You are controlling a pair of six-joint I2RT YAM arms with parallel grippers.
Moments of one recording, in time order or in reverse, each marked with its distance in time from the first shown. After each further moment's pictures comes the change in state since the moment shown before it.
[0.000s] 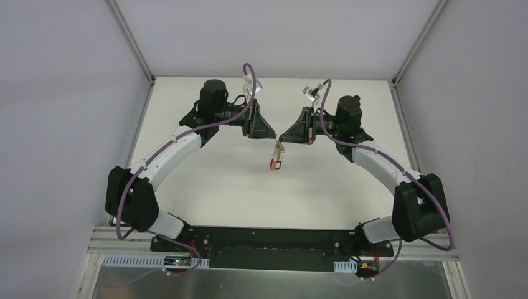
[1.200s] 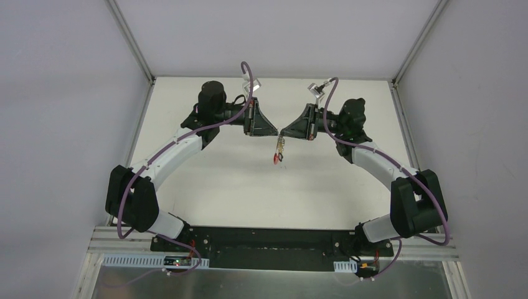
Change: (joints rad) left arm -0.002 0.000 -0.051 0.208 0.022 -0.159; right arm -0.029 0.035 -0.050 0.276 0.046 0.231
